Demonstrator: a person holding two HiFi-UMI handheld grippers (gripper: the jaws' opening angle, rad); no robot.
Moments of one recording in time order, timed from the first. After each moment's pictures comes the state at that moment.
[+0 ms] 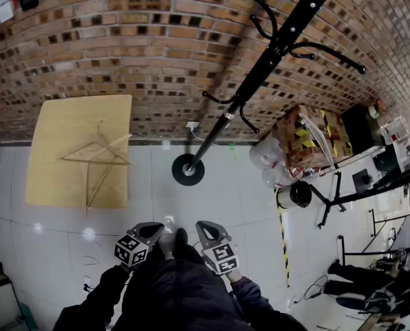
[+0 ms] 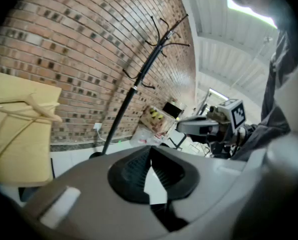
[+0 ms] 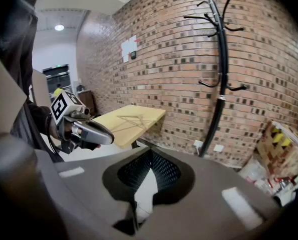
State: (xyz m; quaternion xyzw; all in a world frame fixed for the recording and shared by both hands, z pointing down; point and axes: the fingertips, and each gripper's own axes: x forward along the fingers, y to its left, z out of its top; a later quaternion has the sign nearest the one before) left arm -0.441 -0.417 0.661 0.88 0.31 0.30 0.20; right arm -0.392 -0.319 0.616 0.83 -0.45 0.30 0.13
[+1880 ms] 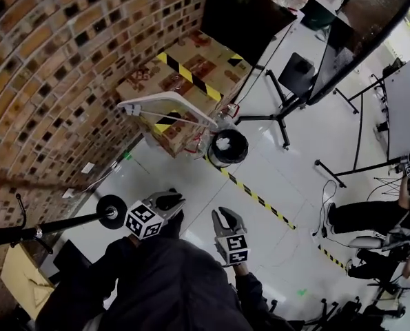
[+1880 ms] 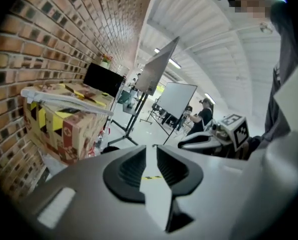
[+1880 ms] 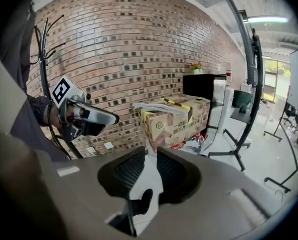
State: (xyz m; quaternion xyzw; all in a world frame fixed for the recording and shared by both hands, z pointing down) left arm 0.011 0.179 0.648 0.70 0.63 0.33 0.05; right arm -0.060 0.267 0.648 0.94 -0.06 0.32 -0.03
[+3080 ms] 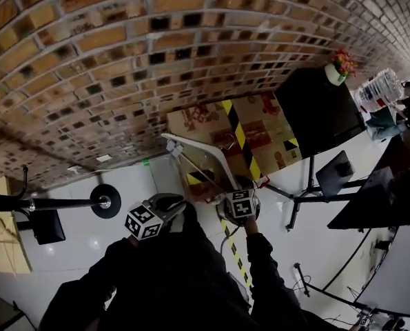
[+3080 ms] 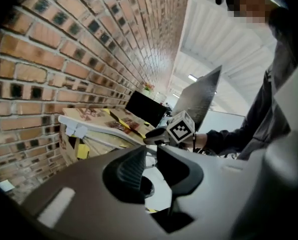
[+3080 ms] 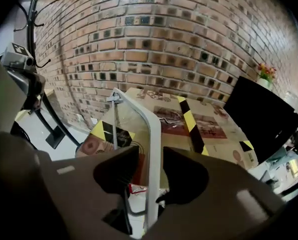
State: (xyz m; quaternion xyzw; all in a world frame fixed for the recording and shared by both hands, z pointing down) left arm 0.215 0.170 0.622 0.83 0.45 0.29 0.16; right arm 0.328 0.335 0.702 0.86 -0.24 0.41 0.20
